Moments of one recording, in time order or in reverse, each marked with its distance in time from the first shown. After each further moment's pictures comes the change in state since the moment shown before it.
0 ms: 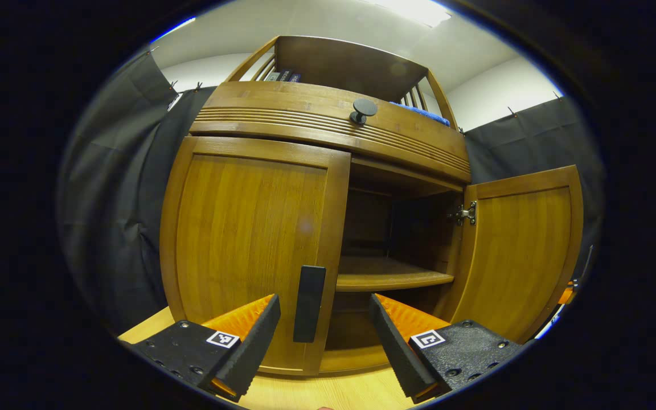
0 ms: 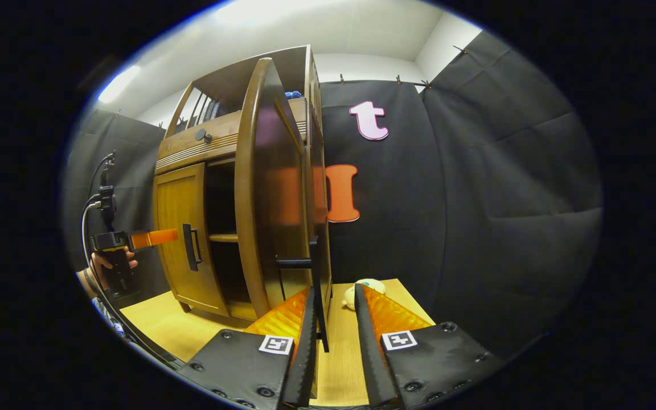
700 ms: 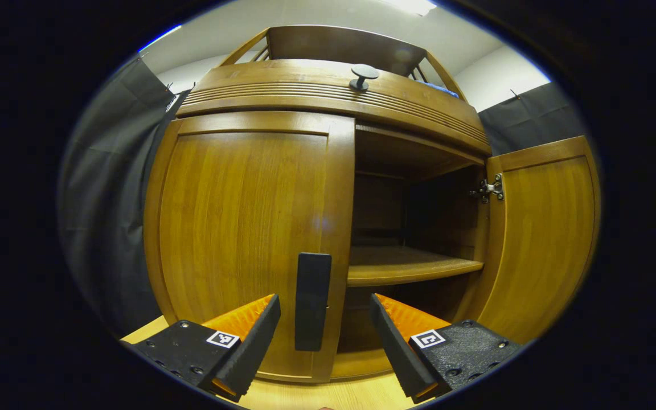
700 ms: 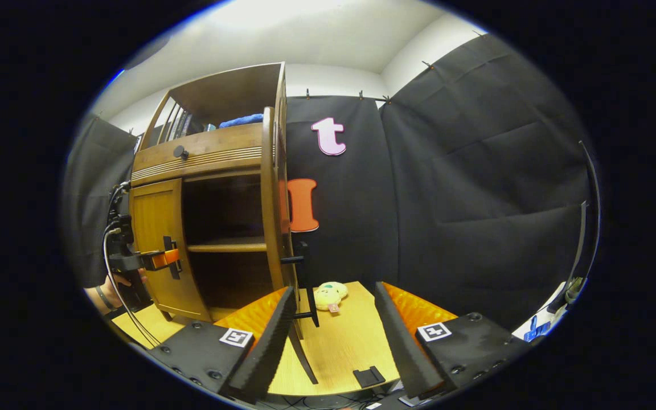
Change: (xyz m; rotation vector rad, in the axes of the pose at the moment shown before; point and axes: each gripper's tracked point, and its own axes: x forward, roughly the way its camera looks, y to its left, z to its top) left arm 0.018 0.016 -0.032 0.047 0.026 0.067; right arm -0.077 0.000 0.023 0.015 -0.063 -0.225
